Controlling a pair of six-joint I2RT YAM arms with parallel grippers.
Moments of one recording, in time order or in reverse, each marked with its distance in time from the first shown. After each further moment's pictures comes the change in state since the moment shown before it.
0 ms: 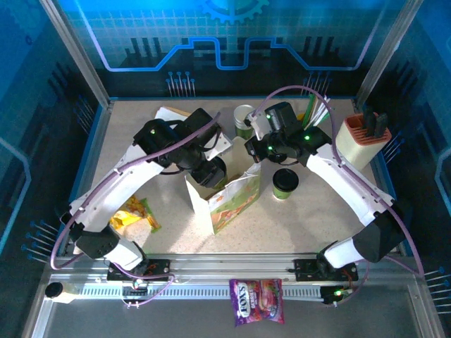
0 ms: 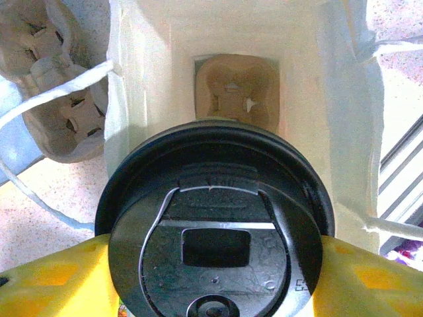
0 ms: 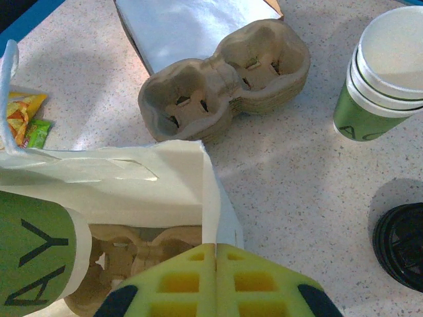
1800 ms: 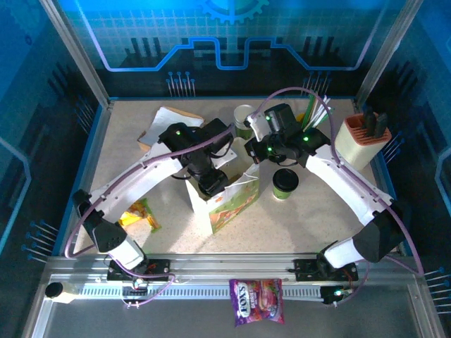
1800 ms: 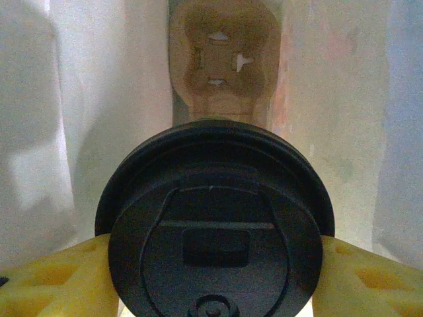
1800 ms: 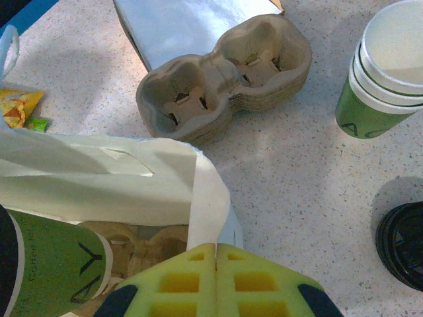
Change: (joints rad) left arm 0.000 0.071 -0.131 0.026 0.044 -0.038; right arm 0.000 0.000 -0.026 0.021 -0.001 0.000
